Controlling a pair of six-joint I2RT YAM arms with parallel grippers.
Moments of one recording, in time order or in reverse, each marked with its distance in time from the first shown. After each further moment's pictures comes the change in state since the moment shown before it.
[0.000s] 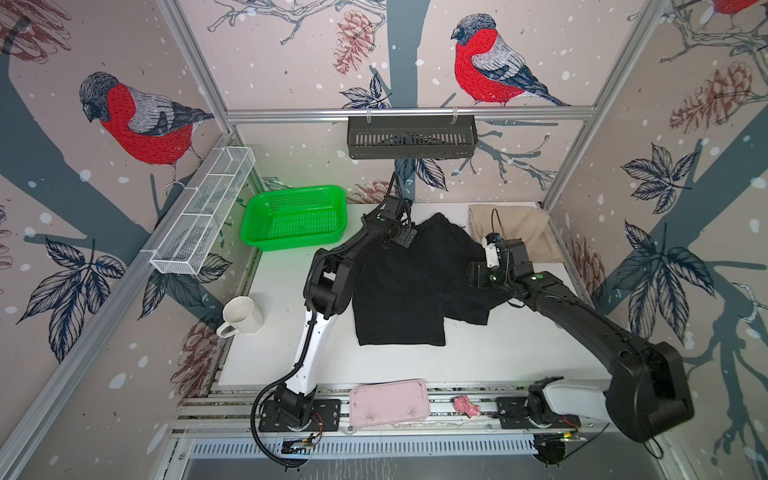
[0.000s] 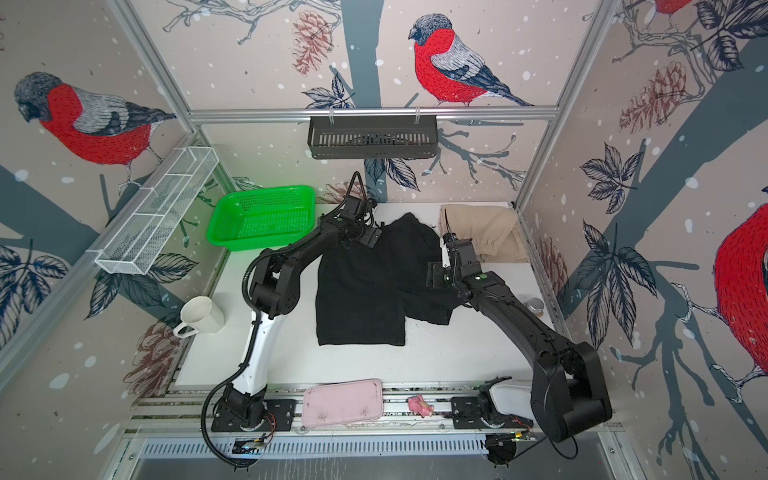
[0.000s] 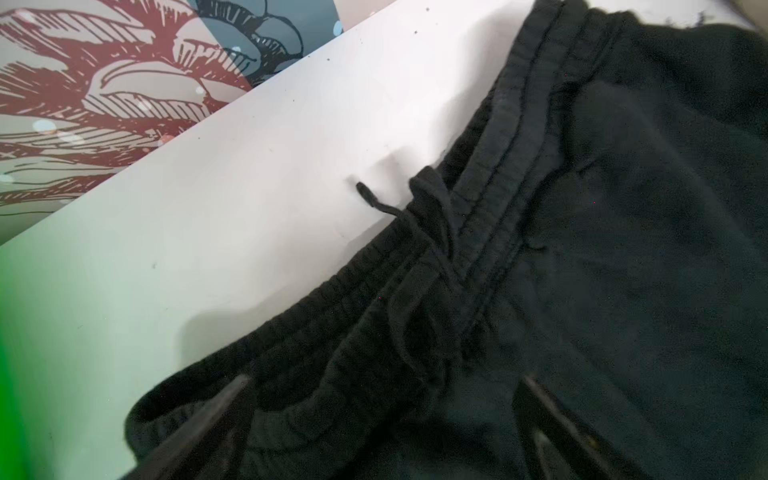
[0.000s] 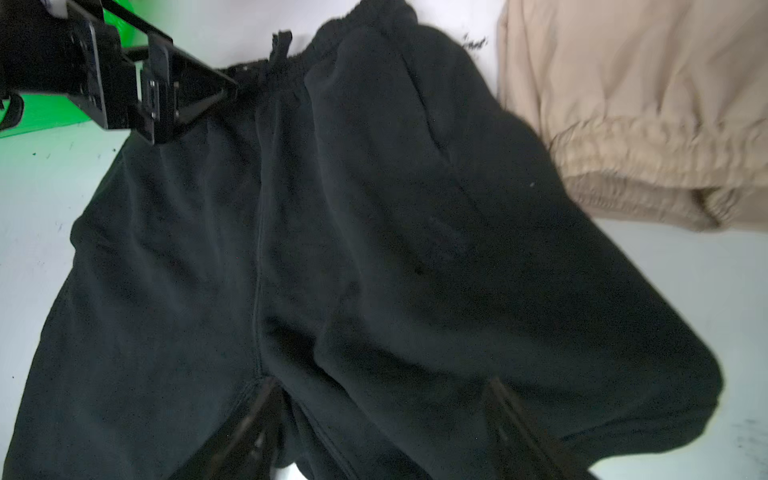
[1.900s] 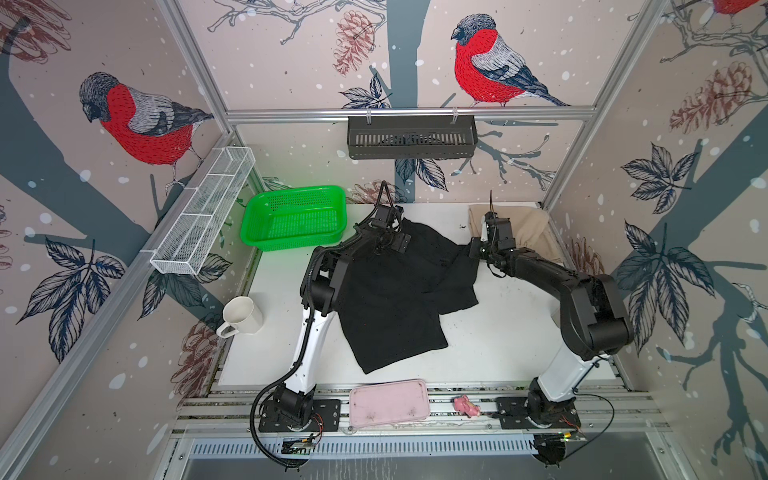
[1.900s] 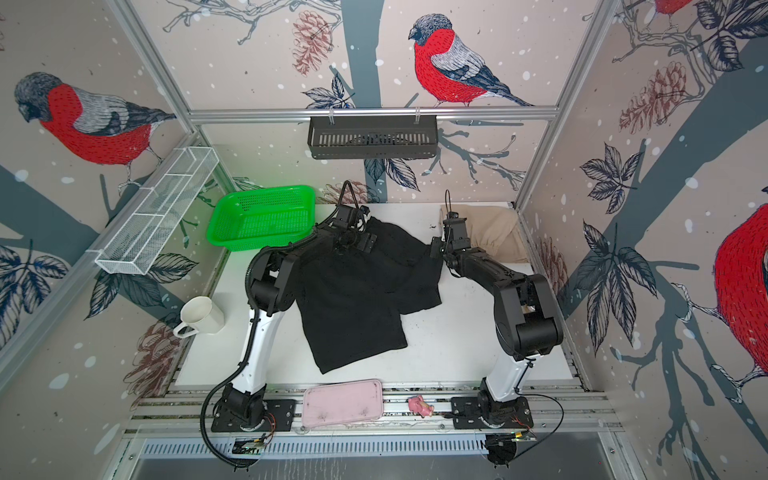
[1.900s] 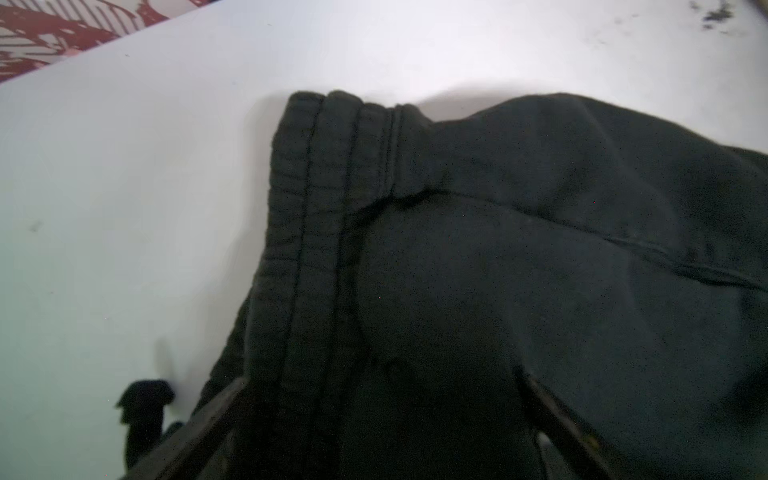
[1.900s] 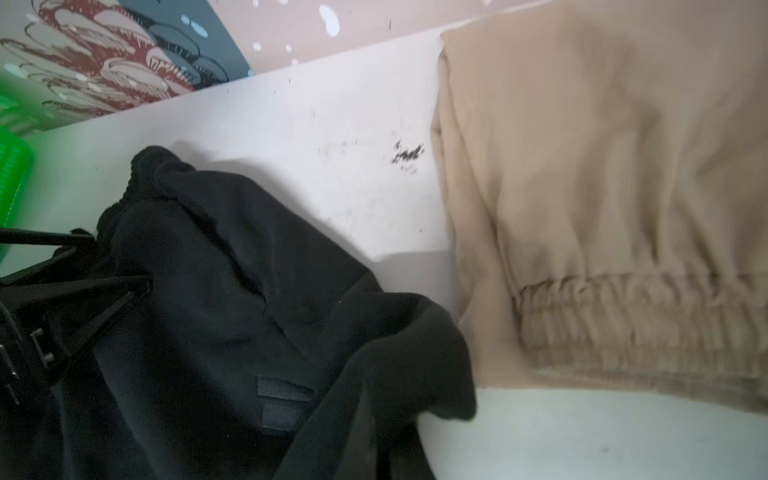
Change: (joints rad) left arm 0.058 0.014 -0.139 0.183 0.132 -0.058; right arm -0.135 0.457 0.298 0.273 0.079 0.036
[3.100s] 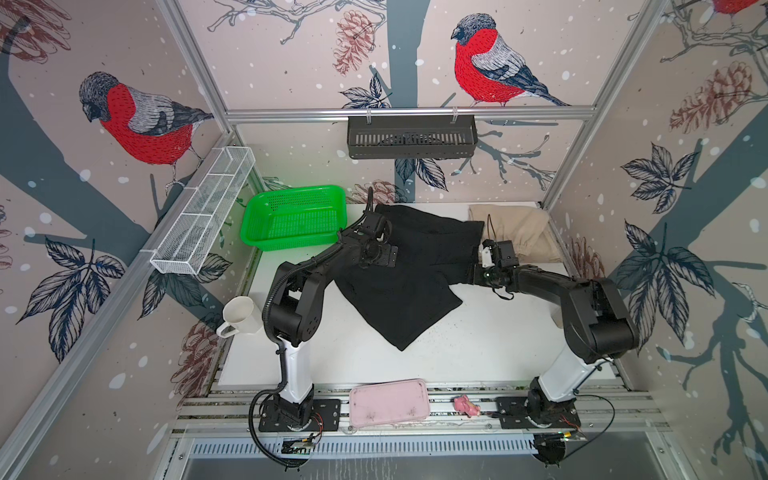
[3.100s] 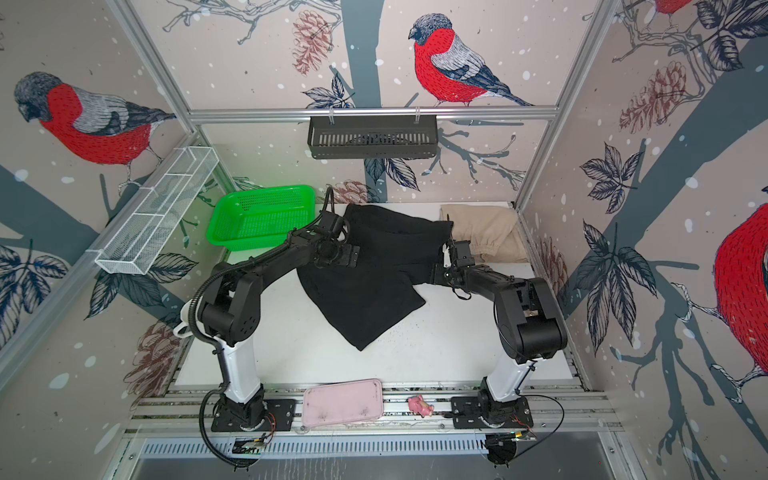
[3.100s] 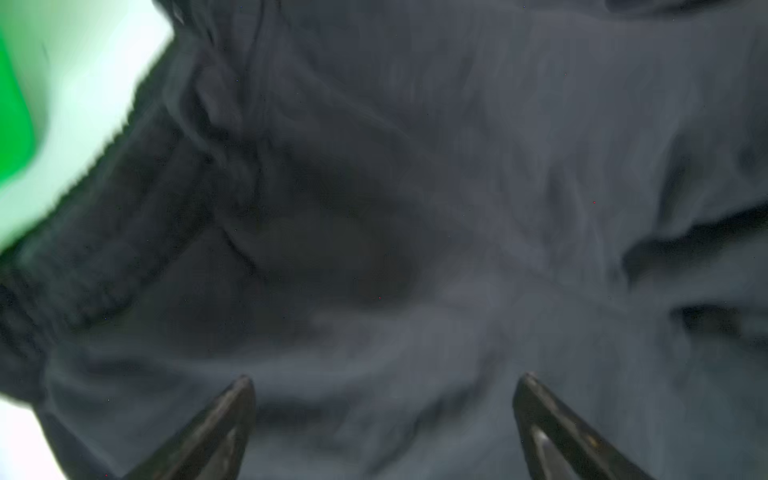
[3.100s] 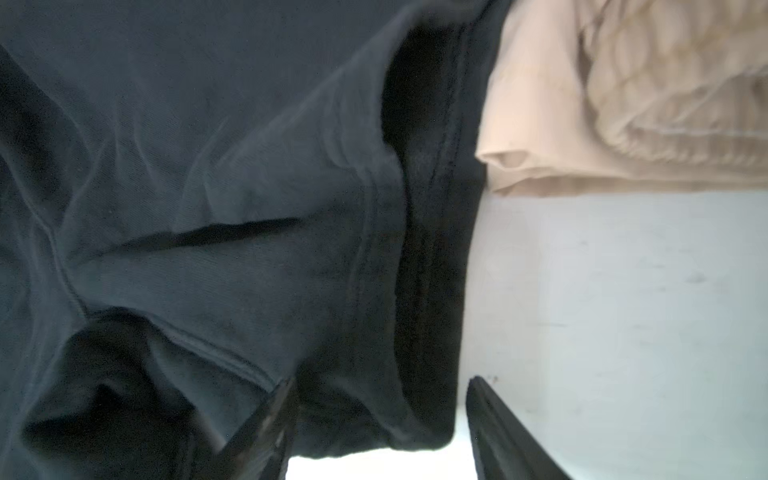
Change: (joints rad) left arm -0.029 -0.520 -0.515 -0.237 -0.047 -0.290; right arm -0.010 -0.032 -0.249 -0.032 -0.195 -0.016
